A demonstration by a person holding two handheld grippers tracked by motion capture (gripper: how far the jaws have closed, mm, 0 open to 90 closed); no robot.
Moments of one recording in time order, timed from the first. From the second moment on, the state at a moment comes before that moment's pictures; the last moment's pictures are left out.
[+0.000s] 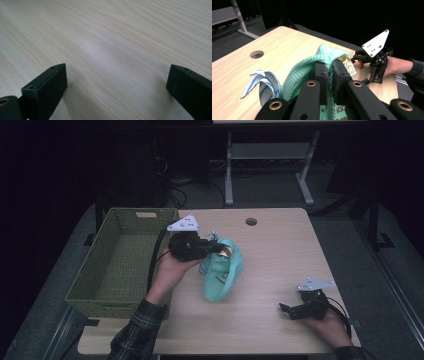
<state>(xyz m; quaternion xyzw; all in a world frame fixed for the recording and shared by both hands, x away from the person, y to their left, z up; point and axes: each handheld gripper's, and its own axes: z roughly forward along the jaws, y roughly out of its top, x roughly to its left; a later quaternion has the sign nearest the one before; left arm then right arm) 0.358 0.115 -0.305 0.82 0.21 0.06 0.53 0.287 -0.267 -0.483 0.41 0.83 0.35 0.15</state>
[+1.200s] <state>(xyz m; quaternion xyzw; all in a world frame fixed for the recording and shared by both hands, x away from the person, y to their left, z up) 0.363 0.054 -0.380 0.87 0.19 0.01 0.45 0.287 -0.267 -0.483 0.41 0.83 0.35 0.15</state>
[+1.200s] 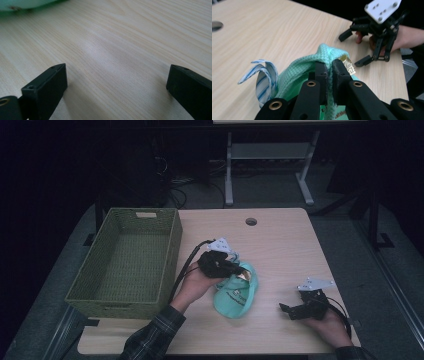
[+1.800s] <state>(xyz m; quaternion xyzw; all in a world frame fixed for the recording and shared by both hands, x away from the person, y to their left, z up) 0.363 0.027 -0.439 0.91 0.19 0.00 0.36 0.287 -0.267 -0.483 0.41 0.83 0.35 0.15</state>
